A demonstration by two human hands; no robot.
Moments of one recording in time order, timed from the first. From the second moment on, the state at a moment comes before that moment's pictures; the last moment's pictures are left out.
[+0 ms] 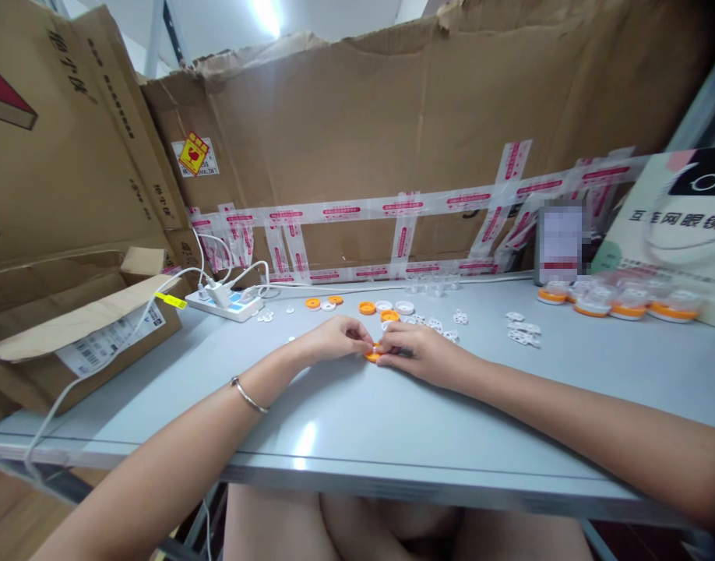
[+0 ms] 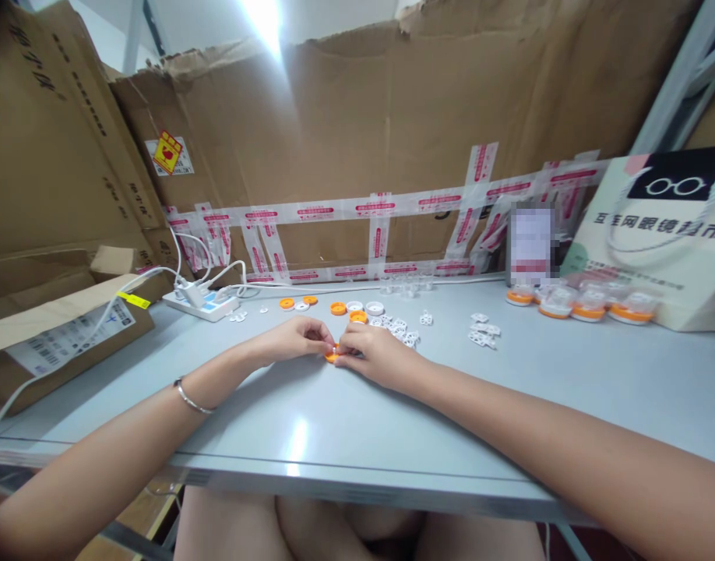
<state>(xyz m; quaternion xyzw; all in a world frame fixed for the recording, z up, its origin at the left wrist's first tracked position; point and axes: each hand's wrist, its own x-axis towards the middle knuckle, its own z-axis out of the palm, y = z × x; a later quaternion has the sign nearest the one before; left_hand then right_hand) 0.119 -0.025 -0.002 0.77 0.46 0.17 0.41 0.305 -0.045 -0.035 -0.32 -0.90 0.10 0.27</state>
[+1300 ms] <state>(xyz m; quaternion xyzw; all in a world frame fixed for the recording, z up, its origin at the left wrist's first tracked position) 0.058 -0.008 0.030 0.85 0.52 -0.01 0.10 0.304 -0.050 -0.026 -0.38 -0.86 0.21 0.27</state>
